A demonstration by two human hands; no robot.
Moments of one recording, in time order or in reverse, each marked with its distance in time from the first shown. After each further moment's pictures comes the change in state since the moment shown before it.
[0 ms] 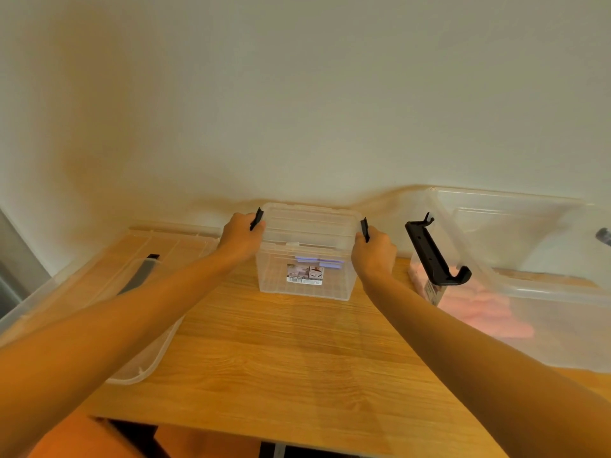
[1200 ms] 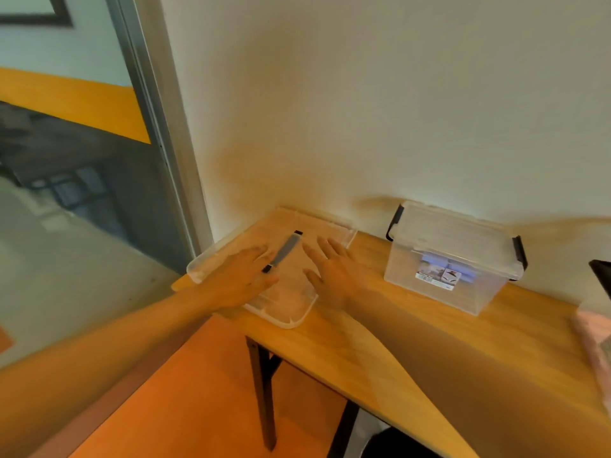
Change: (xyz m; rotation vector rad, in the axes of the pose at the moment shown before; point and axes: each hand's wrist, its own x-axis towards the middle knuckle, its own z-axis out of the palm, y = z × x) left_hand -0.164 -0.146 -0.188 0.661 -0.109 0.025; right_hand -0.156 -0.086 0.181 -0.658 -0.660 -1.057
